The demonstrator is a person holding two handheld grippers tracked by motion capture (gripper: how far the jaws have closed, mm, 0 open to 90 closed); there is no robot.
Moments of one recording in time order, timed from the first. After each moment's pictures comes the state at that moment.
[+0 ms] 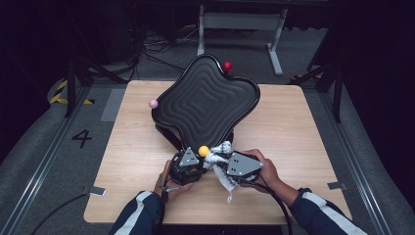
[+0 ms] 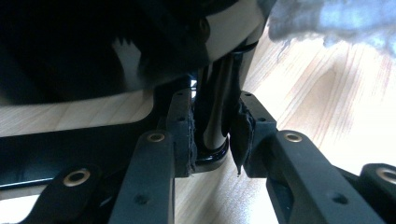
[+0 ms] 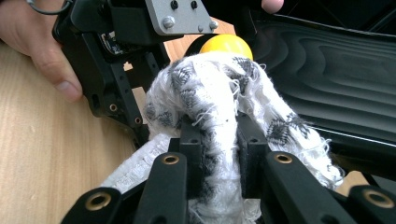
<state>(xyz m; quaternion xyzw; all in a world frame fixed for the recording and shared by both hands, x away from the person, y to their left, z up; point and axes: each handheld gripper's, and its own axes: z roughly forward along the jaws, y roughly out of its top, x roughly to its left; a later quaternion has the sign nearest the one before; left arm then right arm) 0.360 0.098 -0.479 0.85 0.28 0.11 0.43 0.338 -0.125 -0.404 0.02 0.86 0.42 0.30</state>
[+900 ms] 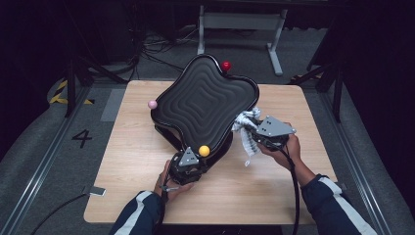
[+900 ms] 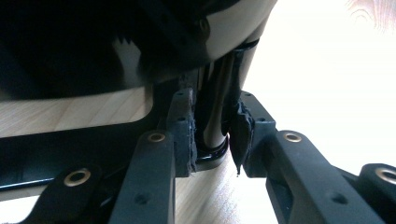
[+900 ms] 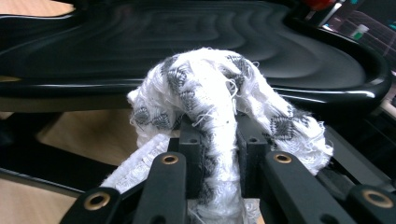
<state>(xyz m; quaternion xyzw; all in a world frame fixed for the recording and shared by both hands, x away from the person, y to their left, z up) 0.361 0.098 -0.479 0.85 0.28 0.10 0.43 0.406 -0.196 -0.368 0.16 0.80 0.43 0.37</state>
